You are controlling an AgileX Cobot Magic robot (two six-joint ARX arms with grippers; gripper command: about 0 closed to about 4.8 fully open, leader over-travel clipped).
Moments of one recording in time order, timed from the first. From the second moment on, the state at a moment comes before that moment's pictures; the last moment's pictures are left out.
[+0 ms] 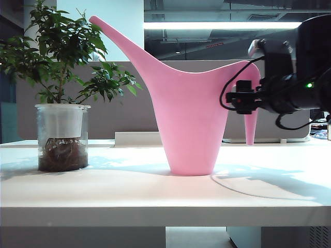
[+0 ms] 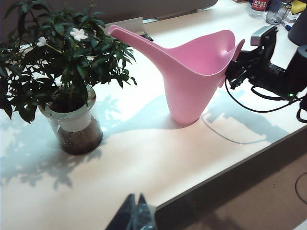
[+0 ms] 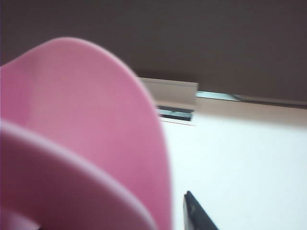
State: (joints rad) left arm -0.21 0.51 1.29 -1.15 0.29 0.09; right arm 0.29 1.81 0.65 1.19 0.03 -0.03
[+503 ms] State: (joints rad) left arm -0.21 0.51 1.29 -1.15 0.29 0.09; right arm 0.28 1.66 0.68 1.08 0.03 -0.16
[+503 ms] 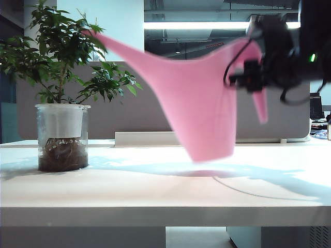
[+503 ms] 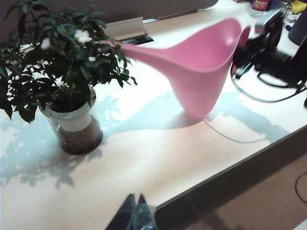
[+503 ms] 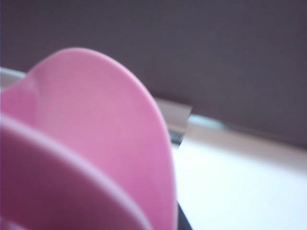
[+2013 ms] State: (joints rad) left arm -0.21 0.51 1.29 -1.15 0.29 0.09; right arm 0.28 1.40 0.85 0.69 0.10 -0.56
